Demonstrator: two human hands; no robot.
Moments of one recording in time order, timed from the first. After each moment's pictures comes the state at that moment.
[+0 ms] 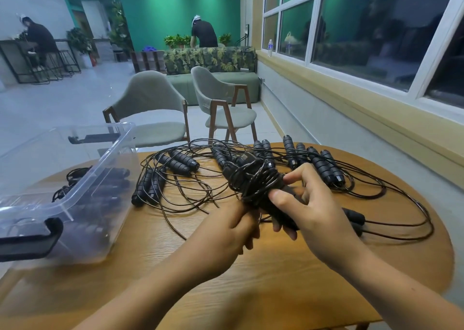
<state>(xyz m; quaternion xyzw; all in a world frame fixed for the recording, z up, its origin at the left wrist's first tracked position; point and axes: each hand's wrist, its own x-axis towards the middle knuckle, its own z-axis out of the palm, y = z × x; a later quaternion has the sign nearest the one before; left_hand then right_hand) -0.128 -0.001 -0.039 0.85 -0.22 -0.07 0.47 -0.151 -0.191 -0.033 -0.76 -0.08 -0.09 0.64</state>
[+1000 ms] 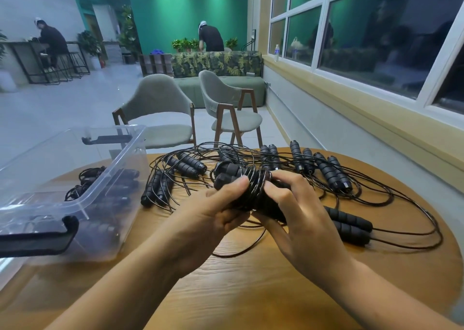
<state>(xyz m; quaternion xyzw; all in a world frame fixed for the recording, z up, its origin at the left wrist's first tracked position) -0.117 0.032 -0.020 0.53 -0.10 -0.22 0.81 -0.132 -0.177 -0.066 -0.86 -0.26 -0.37 0.22</state>
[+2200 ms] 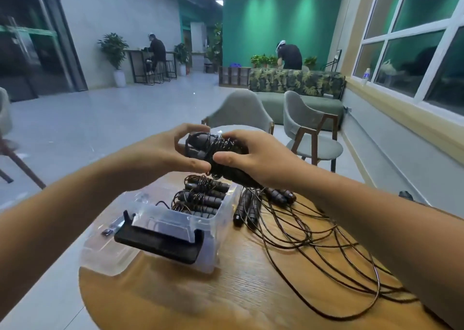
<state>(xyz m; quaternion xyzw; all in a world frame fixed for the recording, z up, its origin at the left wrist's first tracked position) -0.060 0.314 0.092 0.80 -0.07 -0.01 0.59 0.011 0.083 0.087 -0.84 -0.40 -0.05 0.36</state>
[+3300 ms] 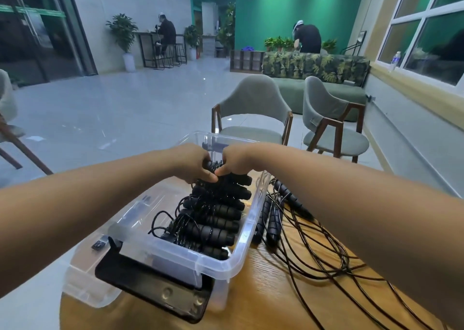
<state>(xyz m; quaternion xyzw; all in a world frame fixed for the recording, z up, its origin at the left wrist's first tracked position) 0.113 0.361 0.011 0.99 0.02 -0.08 0.07 0.174 0.207 0.026 -0.93 -0.35 0.14 -0.02</state>
